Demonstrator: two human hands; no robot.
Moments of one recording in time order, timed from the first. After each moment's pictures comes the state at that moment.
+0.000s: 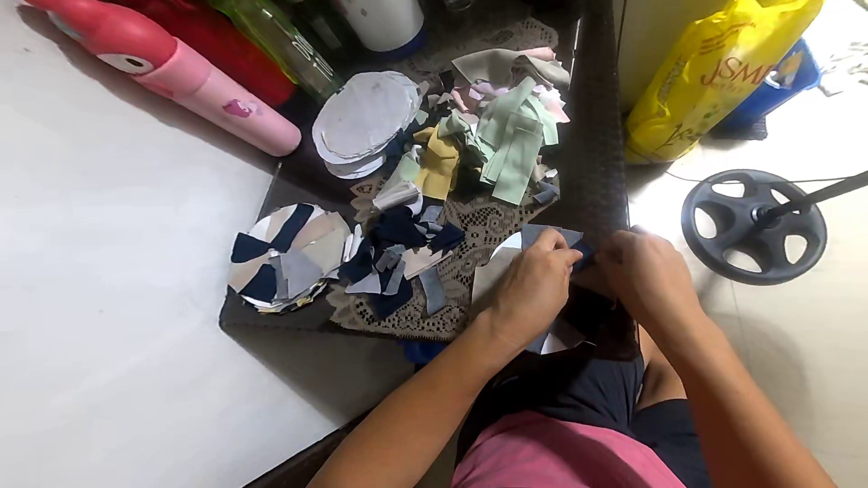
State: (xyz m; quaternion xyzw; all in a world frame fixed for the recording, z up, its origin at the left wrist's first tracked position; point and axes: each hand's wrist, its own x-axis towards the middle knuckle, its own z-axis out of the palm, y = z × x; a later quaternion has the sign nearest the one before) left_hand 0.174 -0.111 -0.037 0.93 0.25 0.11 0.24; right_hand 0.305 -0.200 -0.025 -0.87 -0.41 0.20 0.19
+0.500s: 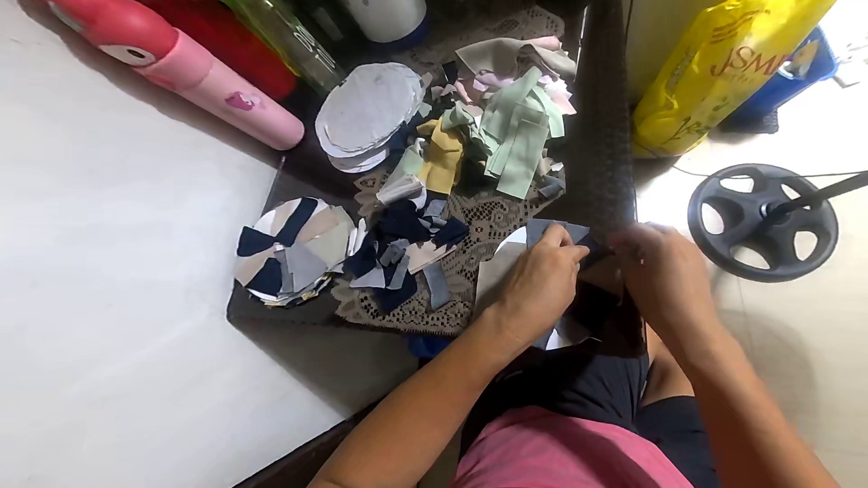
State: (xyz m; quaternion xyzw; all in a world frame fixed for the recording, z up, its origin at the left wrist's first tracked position) left_hand 0.176 -0.113 -0.034 0.93 0.27 0.06 0.25; right_hand 0.305 -0.215 -0.039 -0.84 -0.44 0.11 0.30
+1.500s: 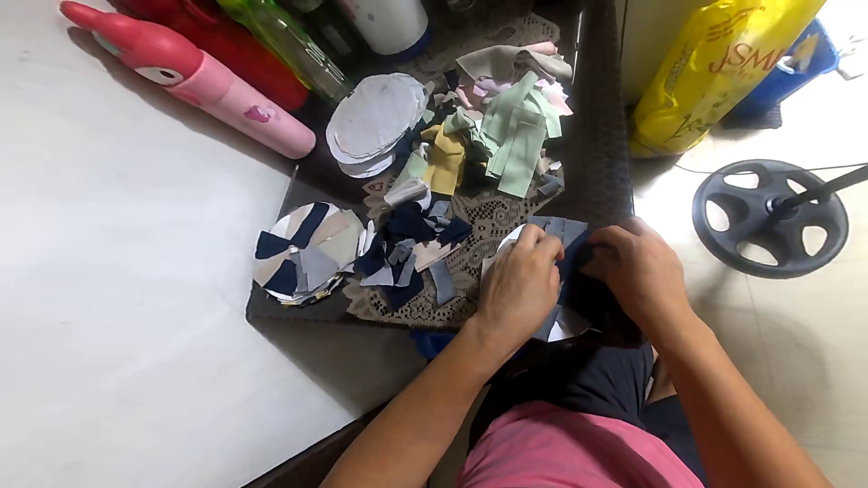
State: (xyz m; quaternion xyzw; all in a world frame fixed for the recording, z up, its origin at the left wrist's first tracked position) left_hand 0.152 -0.114 -0.026 0.93 0.31 0.09 0.19; right_hand 0.295 -0.210 -0.056 -0.82 -0.47 0.11 0.30
